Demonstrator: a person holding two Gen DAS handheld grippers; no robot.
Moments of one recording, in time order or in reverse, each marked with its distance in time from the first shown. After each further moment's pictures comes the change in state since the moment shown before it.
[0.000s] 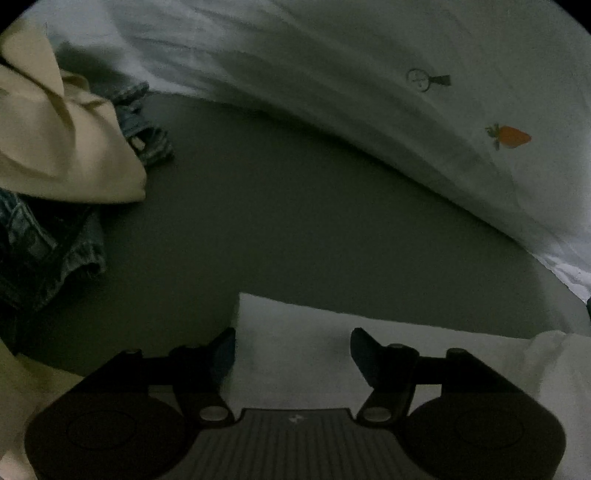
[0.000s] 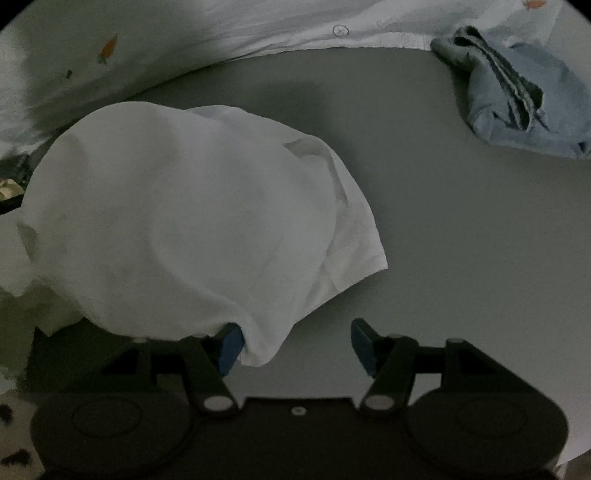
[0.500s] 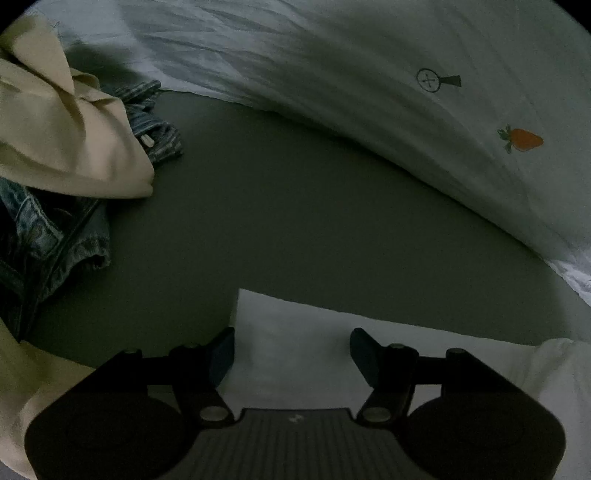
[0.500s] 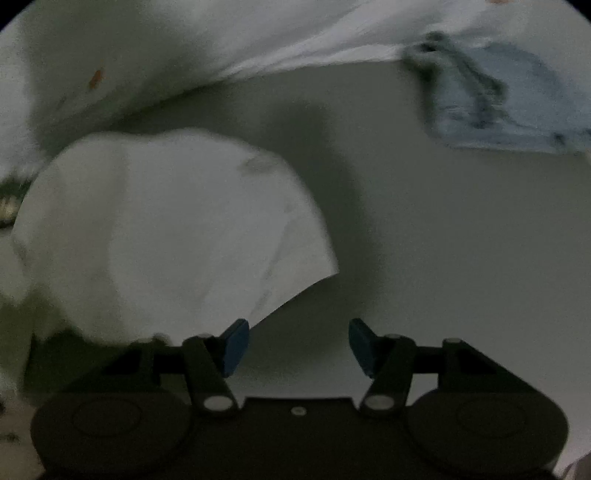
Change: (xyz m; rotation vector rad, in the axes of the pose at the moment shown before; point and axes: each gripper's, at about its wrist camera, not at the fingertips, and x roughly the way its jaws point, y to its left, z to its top) left arm 0.001 -0.008 -0.002 -0.032 0.005 0.046; right arm -0.019 -0.057 -0.015 0.101 -0.107 -0.019
